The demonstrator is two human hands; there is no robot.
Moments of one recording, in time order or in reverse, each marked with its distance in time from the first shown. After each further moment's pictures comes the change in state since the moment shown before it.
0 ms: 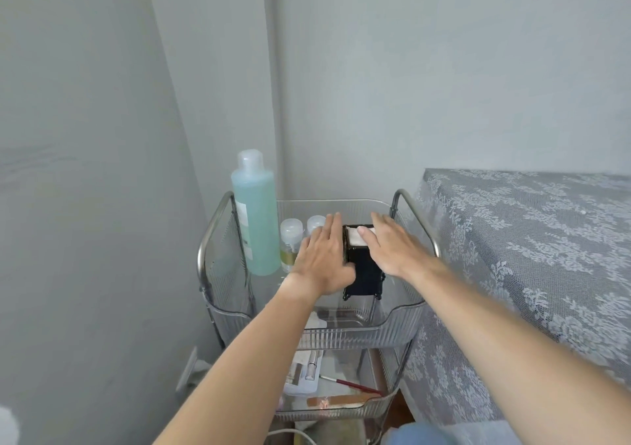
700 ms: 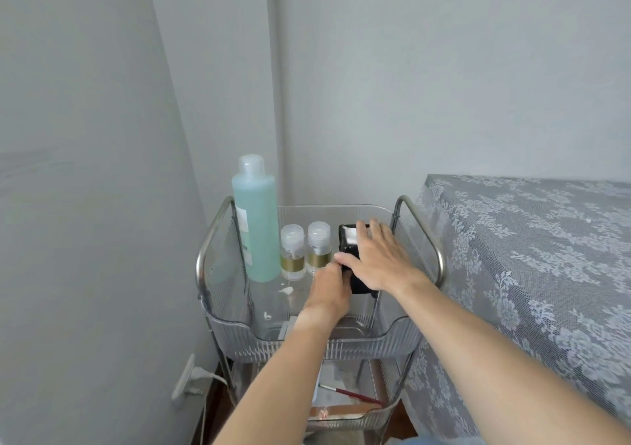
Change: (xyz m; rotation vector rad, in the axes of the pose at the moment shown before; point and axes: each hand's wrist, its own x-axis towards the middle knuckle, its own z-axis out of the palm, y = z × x) left_hand 0.000 0.002 0.047 -0.476 0.068 -0.239; right_hand 0.006 -0.020 0.020 -0.110 -0.020 -0.033
